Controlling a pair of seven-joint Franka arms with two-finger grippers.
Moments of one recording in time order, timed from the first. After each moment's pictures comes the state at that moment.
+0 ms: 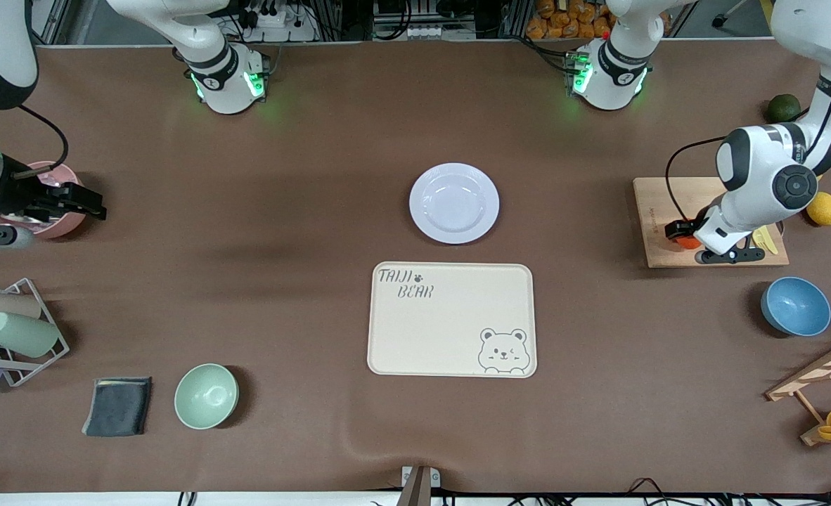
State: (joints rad) left arm 0.30 0.25 -0.11 -2.35 0.19 2.48 0.00; right arm 0.11 0.07 -0.15 -1.65 0.00 1.61 -0.06
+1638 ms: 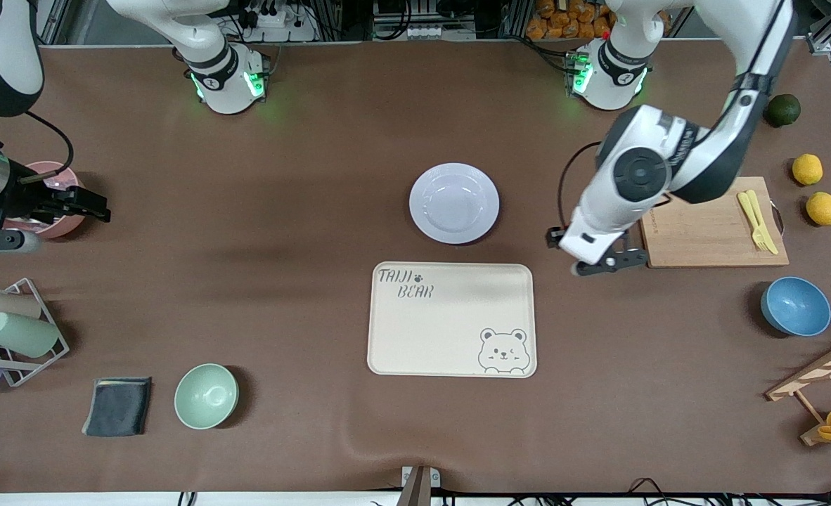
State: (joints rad) left arm 0.07 0.32 -0.56 -1.90 0.19 2.02 -0.78; right arm 0.11 0.08 -0.15 -1.65 0.00 1.61 -0.06
